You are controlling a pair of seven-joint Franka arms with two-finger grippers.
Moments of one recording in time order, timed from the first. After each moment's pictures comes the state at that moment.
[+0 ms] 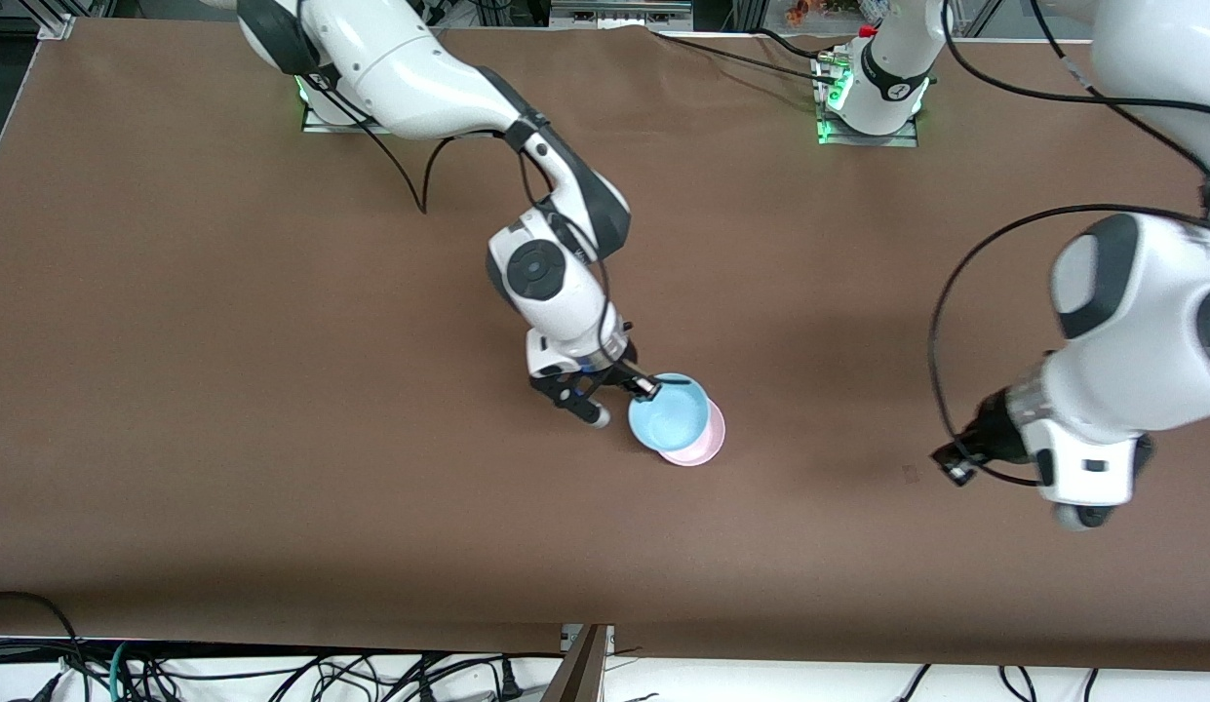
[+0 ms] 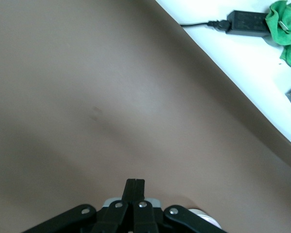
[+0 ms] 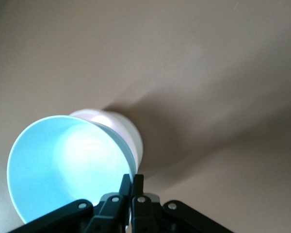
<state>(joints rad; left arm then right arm) 0.21 0.67 -0.47 -1.08 0.21 1.78 -0.92 0.73 0.98 0.00 -1.08 0.22 2.42 1.21</state>
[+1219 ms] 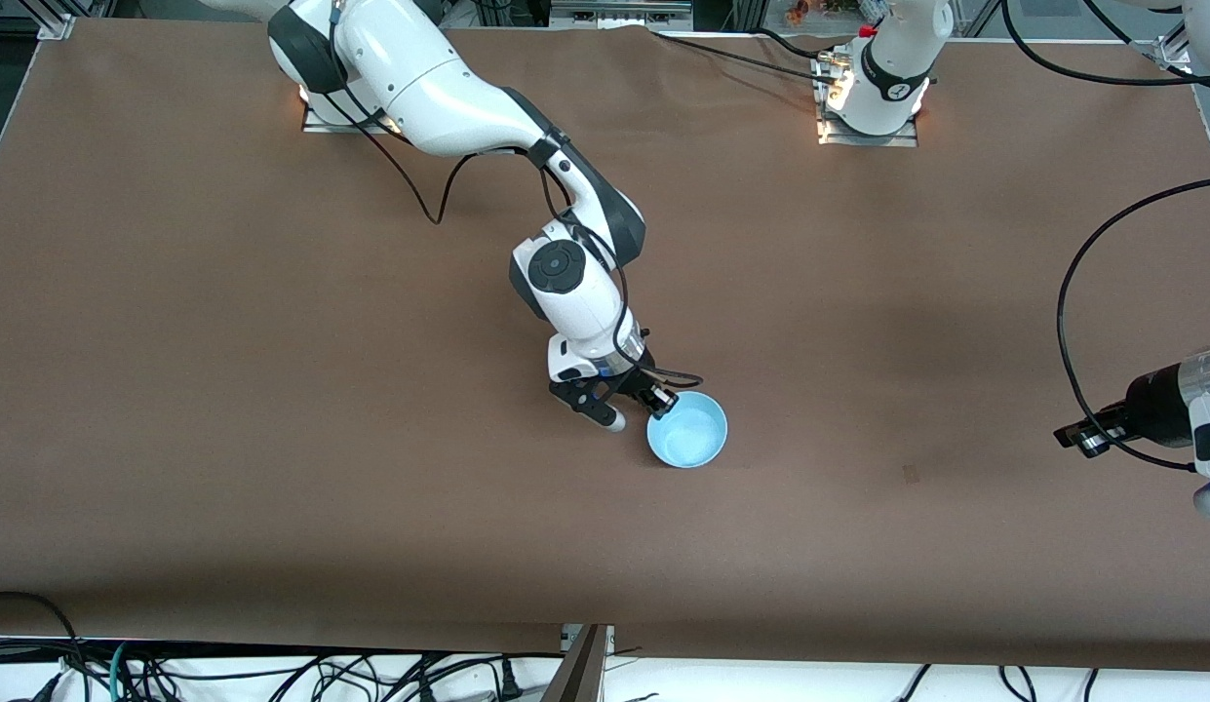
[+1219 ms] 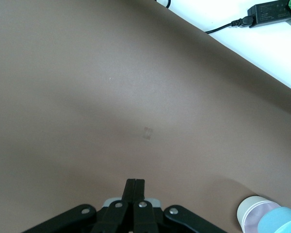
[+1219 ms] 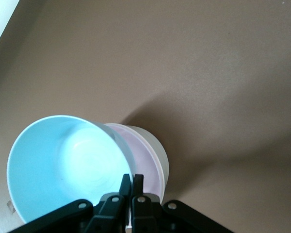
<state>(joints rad) 0.37 0.64 -0.48 -1.07 0.18 1.67 -0.54 0.76 1.07 -0.05 -1.00 0.22 2.54 1.23</state>
